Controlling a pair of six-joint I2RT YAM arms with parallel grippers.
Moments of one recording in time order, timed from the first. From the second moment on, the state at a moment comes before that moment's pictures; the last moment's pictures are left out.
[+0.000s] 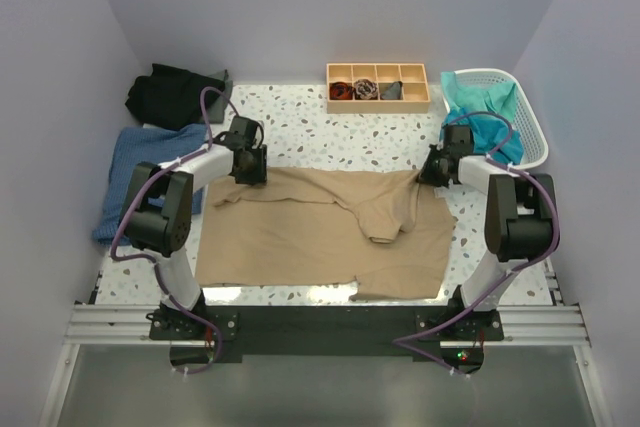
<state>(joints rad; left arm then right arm) -0.27 1.84 1.15 -0.39 -0.01 -0.28 0.01 1.75 0.98 -0.20 -0.09 0.41</state>
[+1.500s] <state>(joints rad) -0.27 1.74 1.14 -0.36 -0.06 -0.29 0.01 1.45 0.92 -0.41 -0.32 0.34</state>
